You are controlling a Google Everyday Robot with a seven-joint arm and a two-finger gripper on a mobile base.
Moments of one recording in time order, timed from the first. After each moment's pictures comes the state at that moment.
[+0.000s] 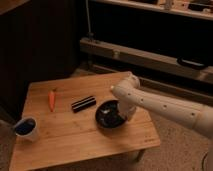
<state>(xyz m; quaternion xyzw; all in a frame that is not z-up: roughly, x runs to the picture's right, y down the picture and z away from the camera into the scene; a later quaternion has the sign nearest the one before) 0.154 0.168 0.784 -0.31 -0.14 -0.52 0.78</state>
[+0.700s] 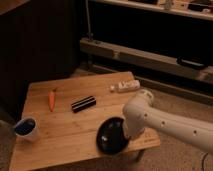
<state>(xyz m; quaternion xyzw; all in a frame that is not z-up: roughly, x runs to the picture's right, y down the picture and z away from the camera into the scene) 0.097 0.263 0.669 -0.27 -0.25 -0.60 0.71</state>
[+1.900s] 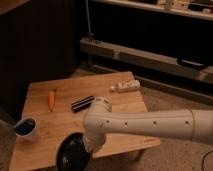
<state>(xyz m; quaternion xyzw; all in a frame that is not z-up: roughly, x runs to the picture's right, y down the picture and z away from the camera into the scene) -0.073 0.256 0.683 -0.22 -0.34 -0.65 0.64</state>
